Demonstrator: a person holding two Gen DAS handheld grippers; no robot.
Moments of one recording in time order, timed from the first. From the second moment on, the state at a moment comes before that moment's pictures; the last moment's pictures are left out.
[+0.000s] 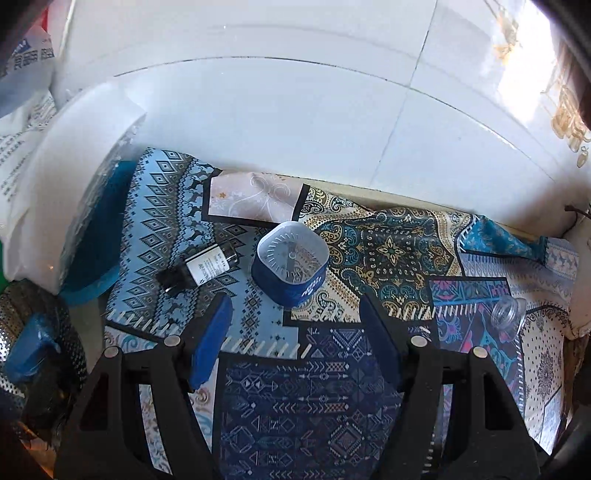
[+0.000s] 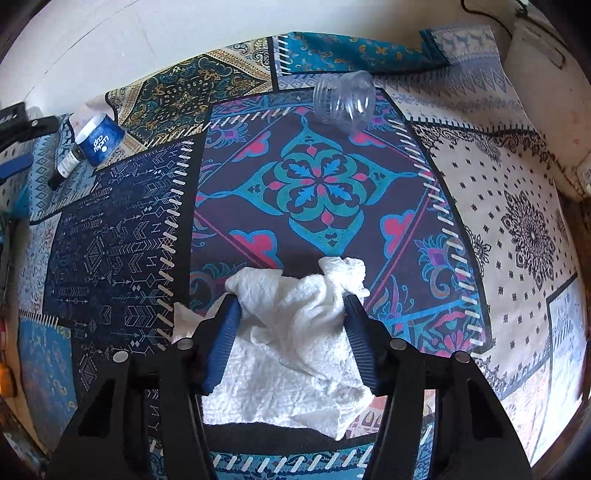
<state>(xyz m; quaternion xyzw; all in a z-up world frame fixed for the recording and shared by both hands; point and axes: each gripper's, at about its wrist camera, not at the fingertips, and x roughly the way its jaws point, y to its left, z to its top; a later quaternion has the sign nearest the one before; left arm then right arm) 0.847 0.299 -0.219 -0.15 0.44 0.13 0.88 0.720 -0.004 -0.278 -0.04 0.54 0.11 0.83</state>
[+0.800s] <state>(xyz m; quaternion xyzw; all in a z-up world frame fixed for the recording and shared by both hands) 0.901 0.280 -0.273 -0.09 0.47 0.16 0.86 0.726 -0.033 -0.262 0.03 0.52 0.11 0.85</state>
